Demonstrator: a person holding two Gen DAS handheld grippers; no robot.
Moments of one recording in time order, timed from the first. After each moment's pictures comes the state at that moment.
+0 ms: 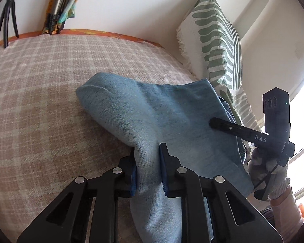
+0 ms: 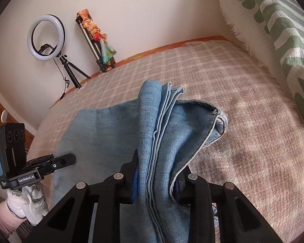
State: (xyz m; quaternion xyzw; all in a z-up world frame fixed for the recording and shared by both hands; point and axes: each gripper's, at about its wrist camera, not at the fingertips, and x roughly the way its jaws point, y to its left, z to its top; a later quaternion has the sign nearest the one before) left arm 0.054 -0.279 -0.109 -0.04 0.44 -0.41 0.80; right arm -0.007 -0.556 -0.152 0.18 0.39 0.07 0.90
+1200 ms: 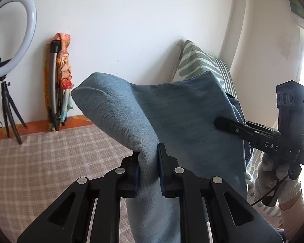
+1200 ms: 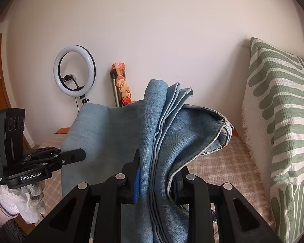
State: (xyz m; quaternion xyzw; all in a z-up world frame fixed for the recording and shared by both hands) left arm 0.114 -0.282 0.031 -0.01 0.28 -0.41 0.87; right arm 0.030 -0.519 0.014 0.07 0.23 0.06 0.97
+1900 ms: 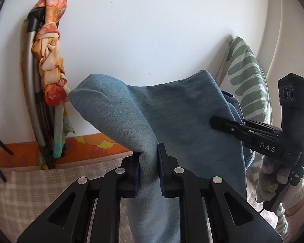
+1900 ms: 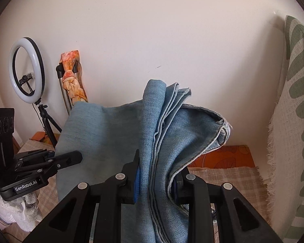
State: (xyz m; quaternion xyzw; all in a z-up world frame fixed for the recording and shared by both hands) left arm 0.302 -0.354 -0.025 -0.01 0.32 -0.36 0.88; right arm 0.271 -0.566 -0.023 0.06 0.28 0.06 0.96
